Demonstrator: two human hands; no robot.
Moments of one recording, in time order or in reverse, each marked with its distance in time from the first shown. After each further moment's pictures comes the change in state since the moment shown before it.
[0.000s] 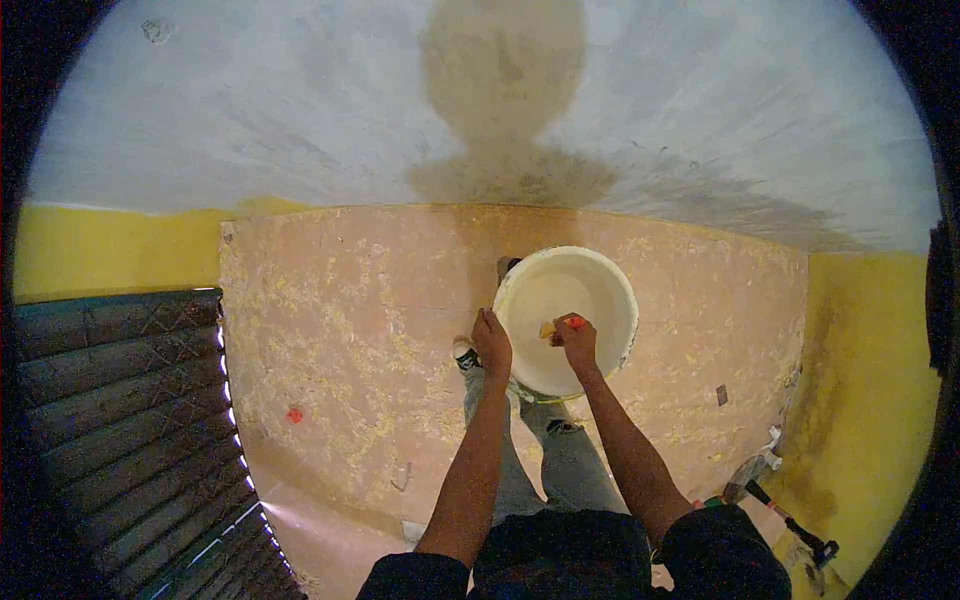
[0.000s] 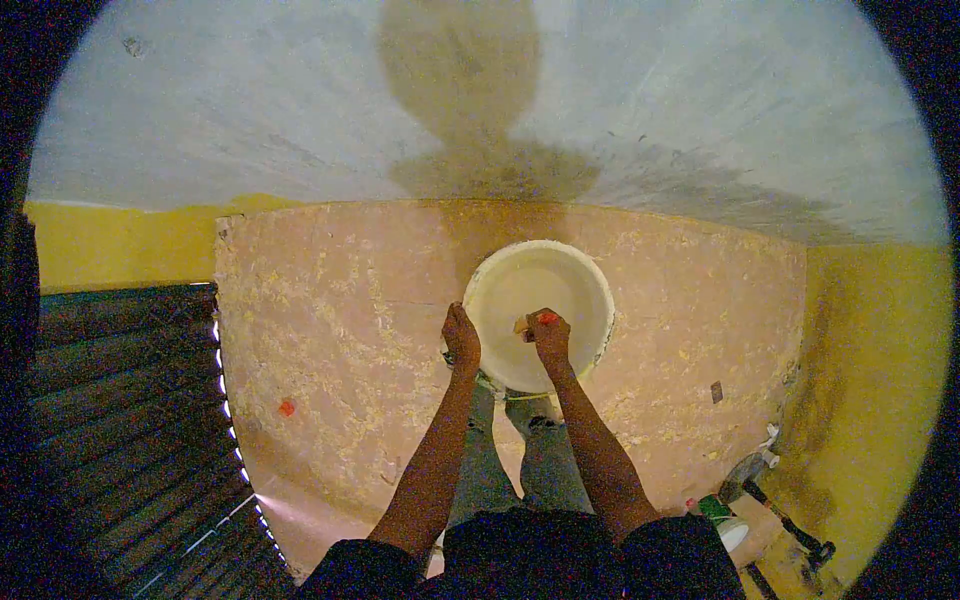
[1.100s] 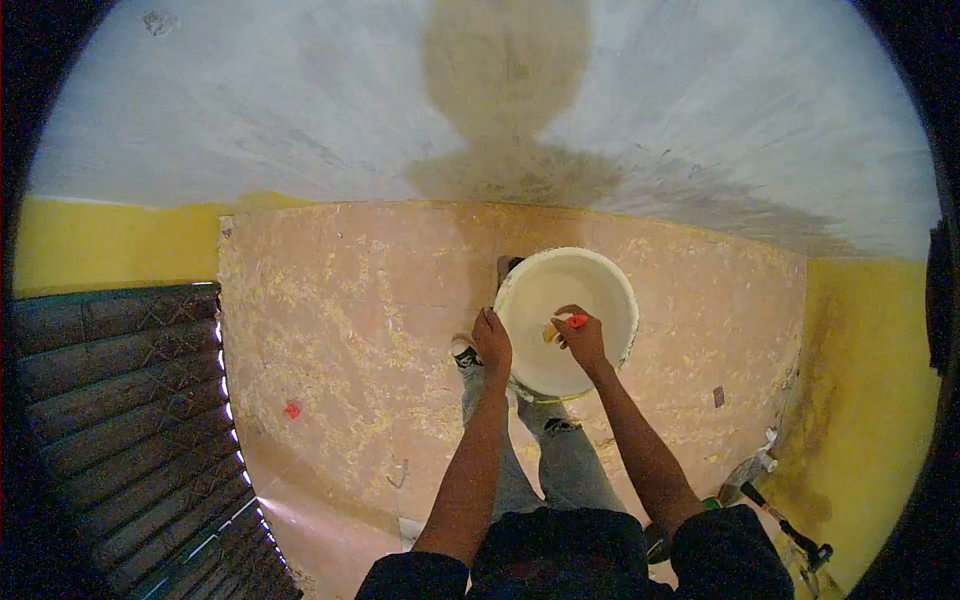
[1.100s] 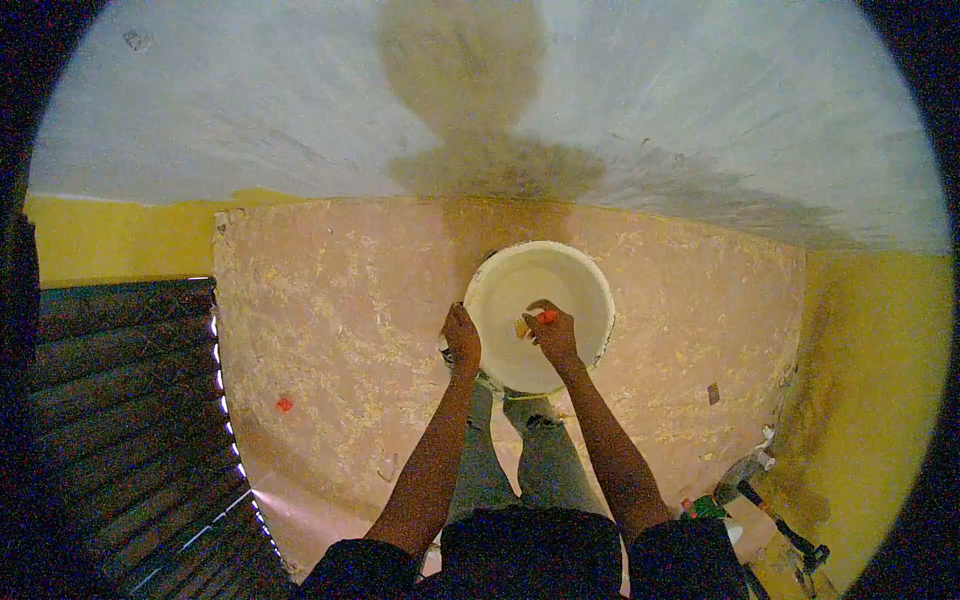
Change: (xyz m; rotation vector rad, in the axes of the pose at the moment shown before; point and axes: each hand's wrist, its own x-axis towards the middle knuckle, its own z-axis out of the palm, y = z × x) left_hand 0.004 -0.016 0.007 0.031 0.075 0.149; right_hand -0.012 -0.069 0.001 -0.281 -0.202 -0.050
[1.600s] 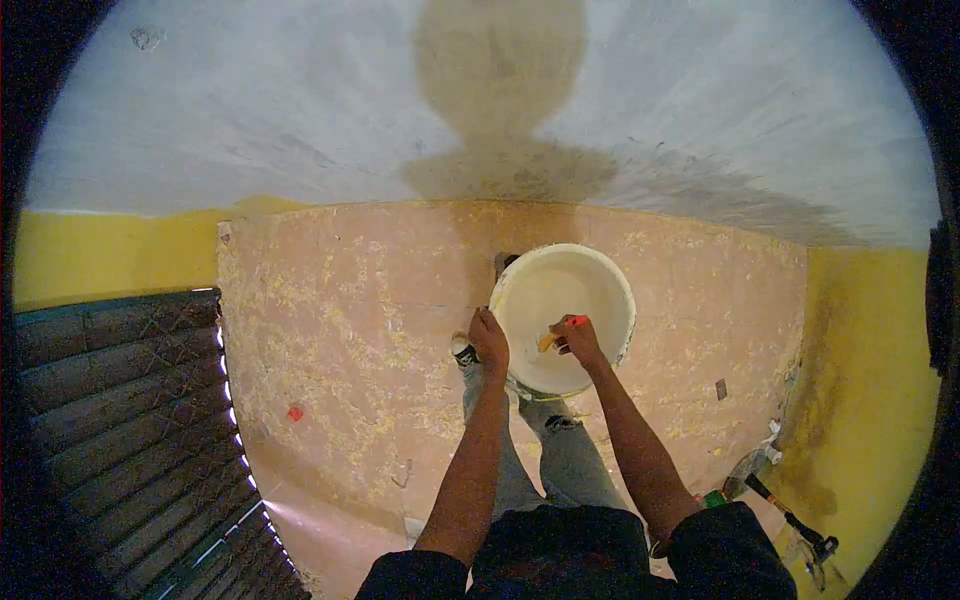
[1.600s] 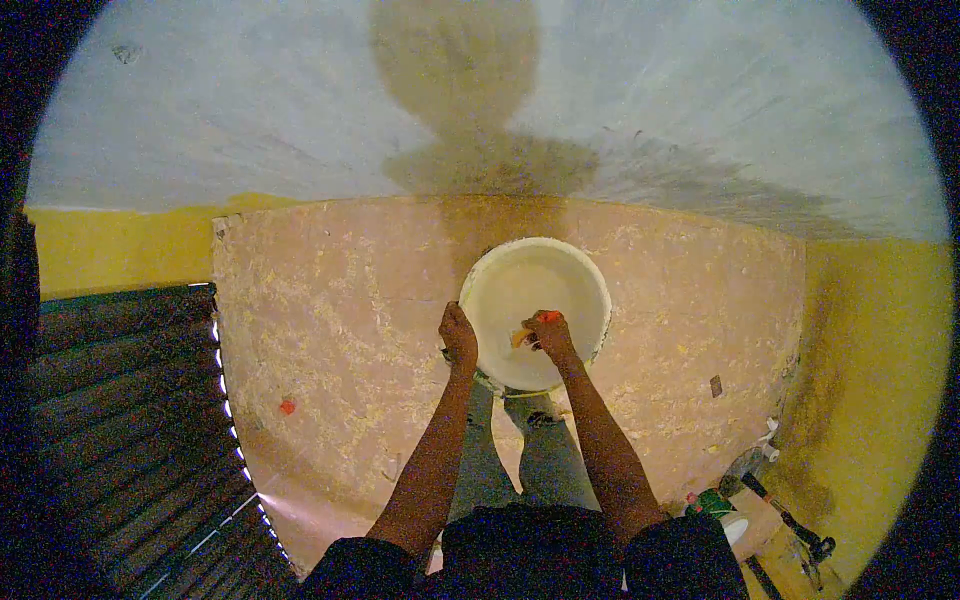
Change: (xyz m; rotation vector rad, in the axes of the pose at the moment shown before) left_hand 0.001 -0.020 0.012 0.050 0.086 0.015; right_hand 0.015 0.065 -0.013 0.315 0.015 0.270
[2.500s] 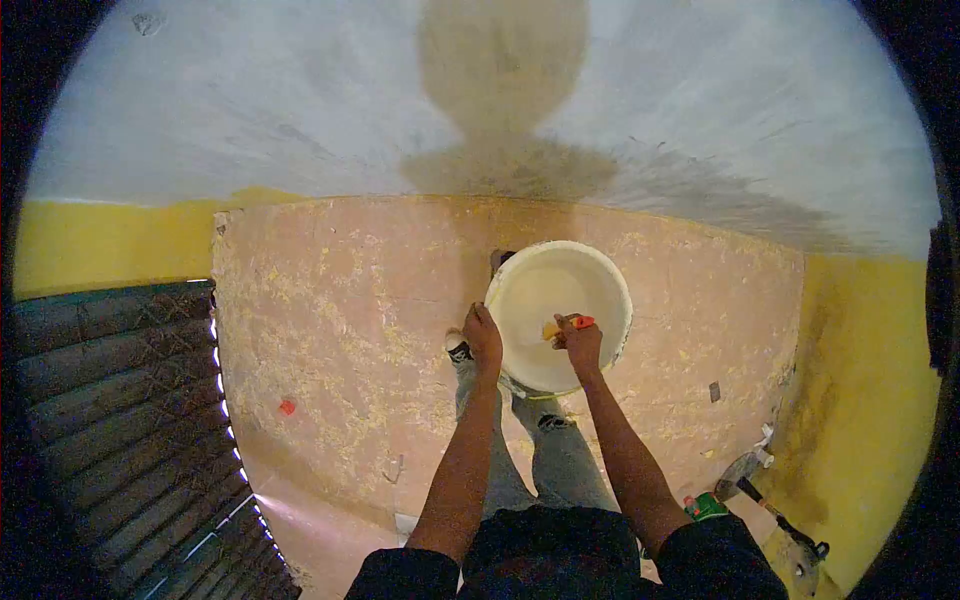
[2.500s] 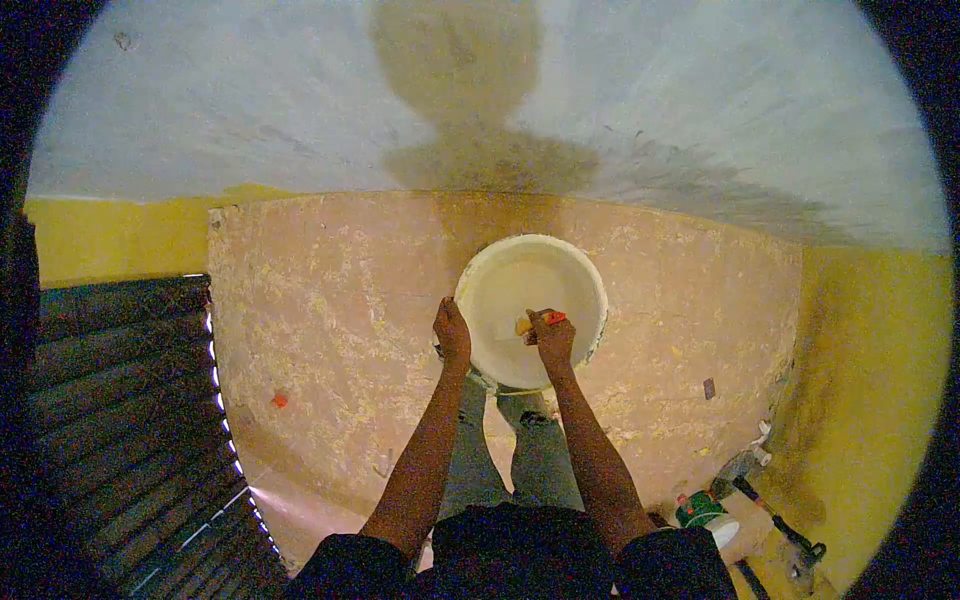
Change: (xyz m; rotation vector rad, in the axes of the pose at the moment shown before) left_hand 0.000 0.009 -0.008 -0.019 -0.033 -0.029; right_hand -0.024 -0.009 0.018 -0.098 0.302 -0.182
